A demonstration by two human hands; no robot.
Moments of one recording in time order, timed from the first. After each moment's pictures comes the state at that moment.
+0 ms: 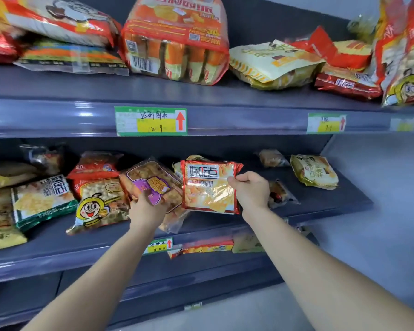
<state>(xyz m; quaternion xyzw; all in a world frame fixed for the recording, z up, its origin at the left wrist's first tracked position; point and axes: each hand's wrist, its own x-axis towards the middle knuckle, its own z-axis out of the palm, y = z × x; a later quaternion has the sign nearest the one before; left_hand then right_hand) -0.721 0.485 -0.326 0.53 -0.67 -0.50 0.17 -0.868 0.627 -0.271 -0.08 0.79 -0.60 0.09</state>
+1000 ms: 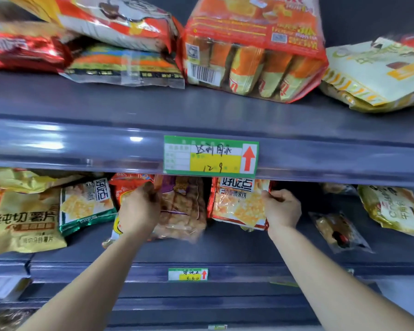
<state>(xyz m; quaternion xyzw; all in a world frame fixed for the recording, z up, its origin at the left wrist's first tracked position) -0.695 0.385 -0.324 0.56 -0.74 -0.25 0.27 -0.912 0.534 -0.319 -0.04 0.82 -0.57 0.06</state>
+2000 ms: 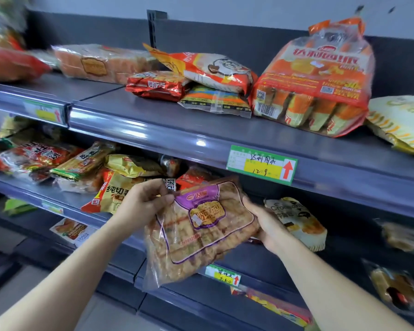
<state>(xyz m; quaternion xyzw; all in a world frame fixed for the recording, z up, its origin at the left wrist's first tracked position) -0.561 0.443 -0.233 0.45 -0.72 -0.40 0.35 -0.837 0.502 -0.292 -0.26 0.63 -0.50 0.53</state>
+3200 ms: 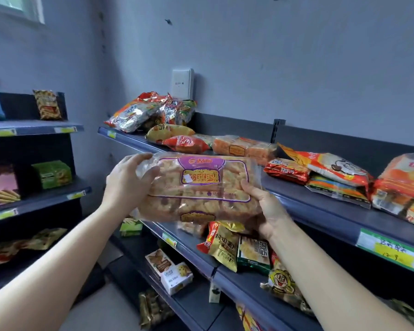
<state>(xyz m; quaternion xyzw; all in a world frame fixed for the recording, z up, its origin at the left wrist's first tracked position) -0.285 0.509 -0.071 0.64 -0.57 -0.02 0.51 -0.552 0.469 -0.098 -0.39 0.40 -0.56 0.62</state>
